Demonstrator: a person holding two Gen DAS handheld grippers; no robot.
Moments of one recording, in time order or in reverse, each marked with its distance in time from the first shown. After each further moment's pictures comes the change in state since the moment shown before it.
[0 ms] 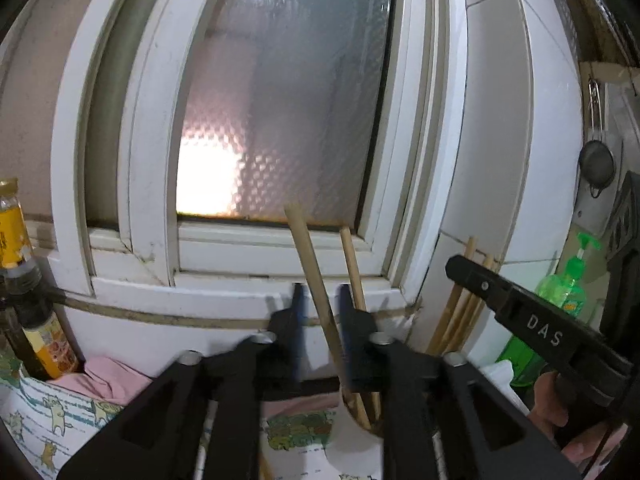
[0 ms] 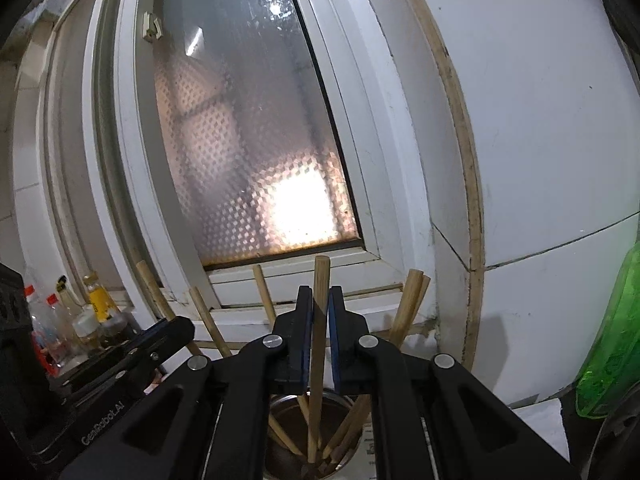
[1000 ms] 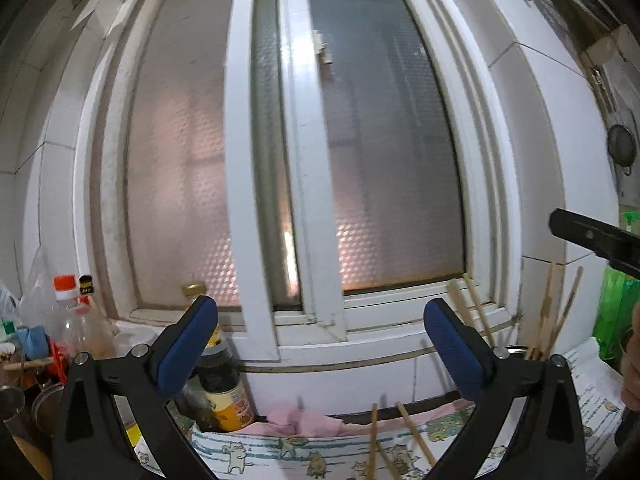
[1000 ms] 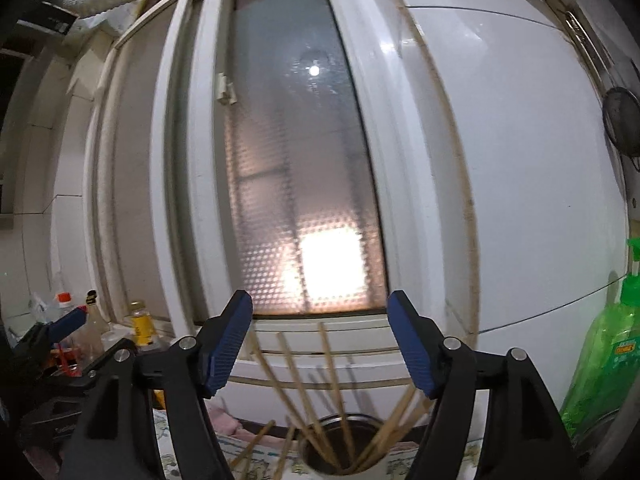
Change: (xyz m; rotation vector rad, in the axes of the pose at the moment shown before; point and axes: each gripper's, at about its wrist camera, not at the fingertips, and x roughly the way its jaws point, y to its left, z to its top) left arm -0.129 0.049 0.000 0.208 -0.270 0.384; right arm -0.090 0.061 0.005 -0.116 -0.229 0.086
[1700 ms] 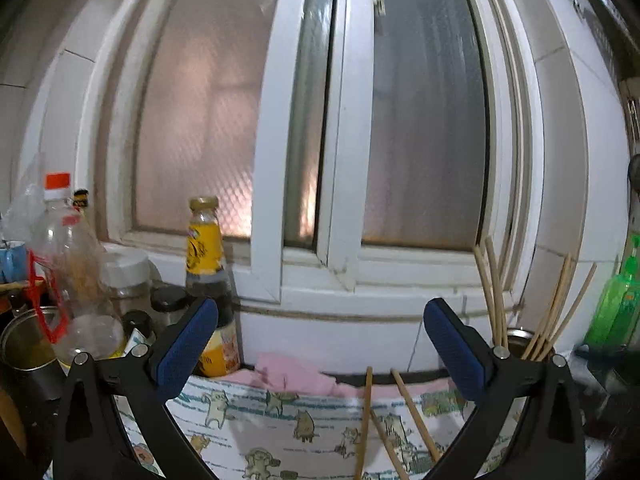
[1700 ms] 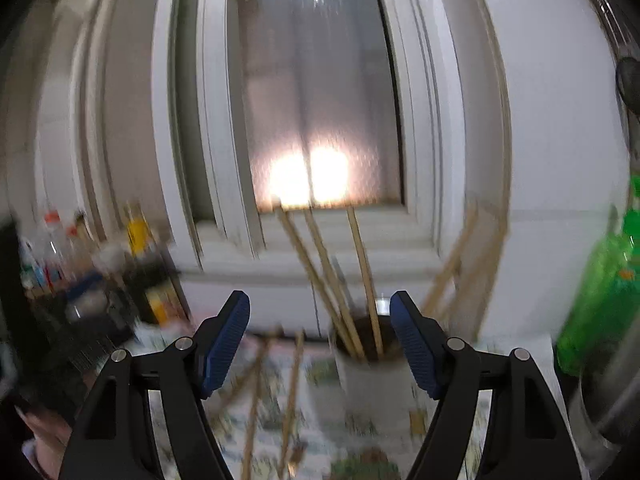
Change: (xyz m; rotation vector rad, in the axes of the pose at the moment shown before) left arm 0.014 0.029 -0.034 -0.173 0.126 -0.013; right arm 0.018 0.045 -0.071 -0.026 0.428 -0.101
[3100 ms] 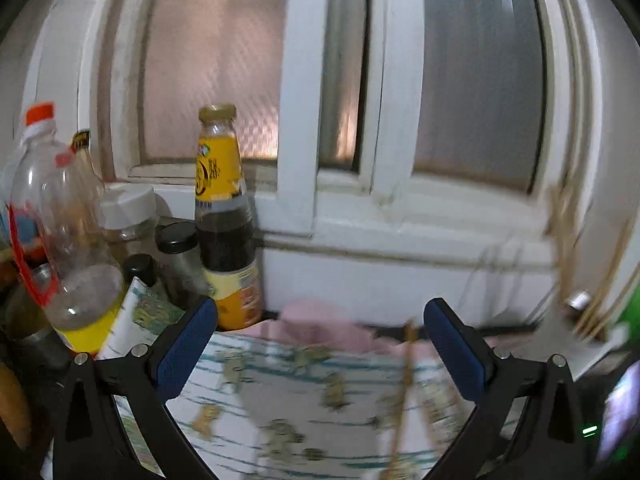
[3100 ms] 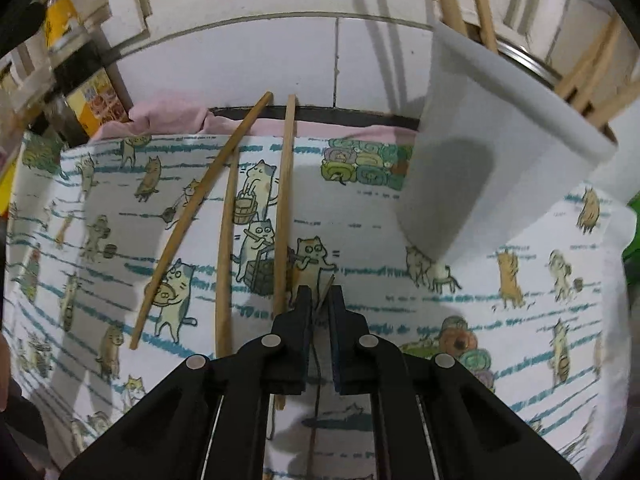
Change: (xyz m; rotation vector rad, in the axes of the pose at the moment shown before) left arm 0.072 0.009 -0.023 0.039 0.298 0.153; right arm 0.134 0.040 -0.078 -0.076 0.621 -0.109
